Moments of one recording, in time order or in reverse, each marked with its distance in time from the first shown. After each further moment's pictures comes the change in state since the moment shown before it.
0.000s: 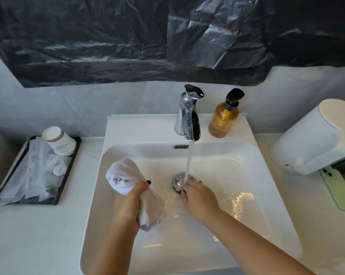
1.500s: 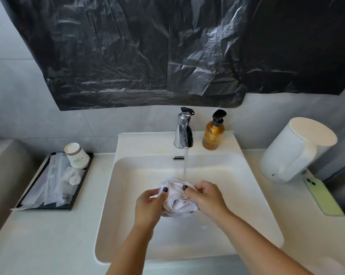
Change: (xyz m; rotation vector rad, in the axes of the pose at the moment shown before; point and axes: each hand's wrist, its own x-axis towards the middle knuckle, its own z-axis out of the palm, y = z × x) left_hand -0.046 -0.012 0.012 0.265 -0.102 0.272; right_hand -0.049 -0.019 -0.085 0.899 0.089 0.459
